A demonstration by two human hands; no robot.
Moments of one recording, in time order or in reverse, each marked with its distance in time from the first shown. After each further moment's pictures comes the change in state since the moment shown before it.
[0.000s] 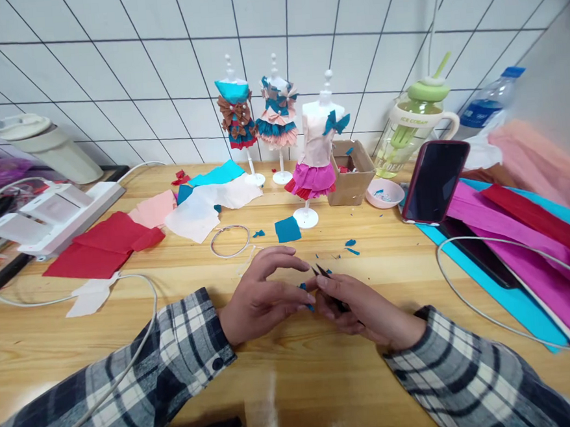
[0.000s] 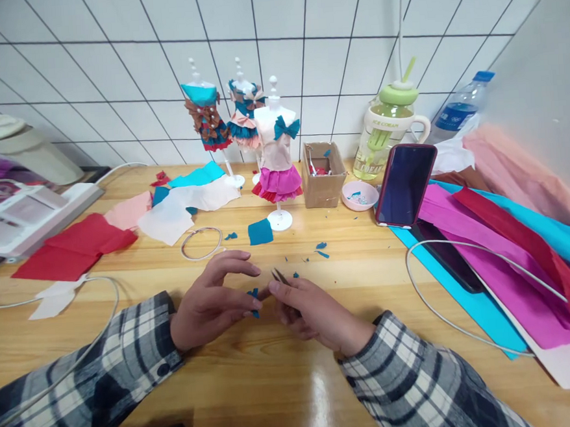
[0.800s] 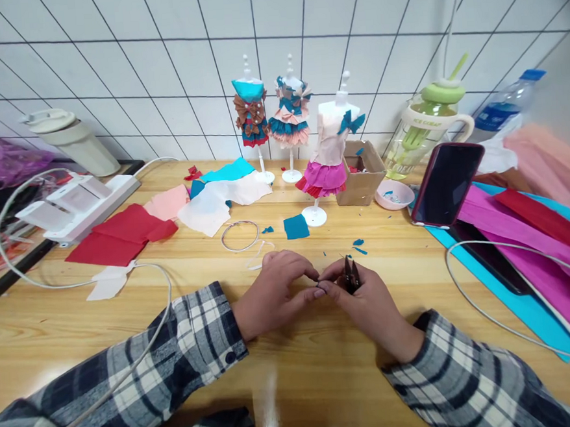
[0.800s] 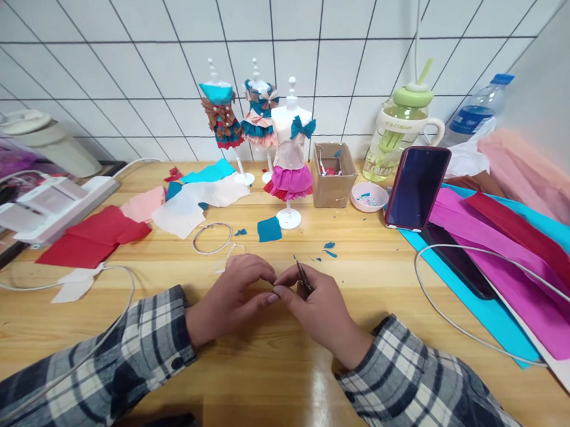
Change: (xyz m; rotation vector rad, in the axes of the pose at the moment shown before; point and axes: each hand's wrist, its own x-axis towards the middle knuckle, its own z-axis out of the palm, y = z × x) left_hand 0.002 0.002 0.015 0.075 -0.190 -0.334; right_hand 0.003 0.007 0.005 -0.555 0.487 -0.521
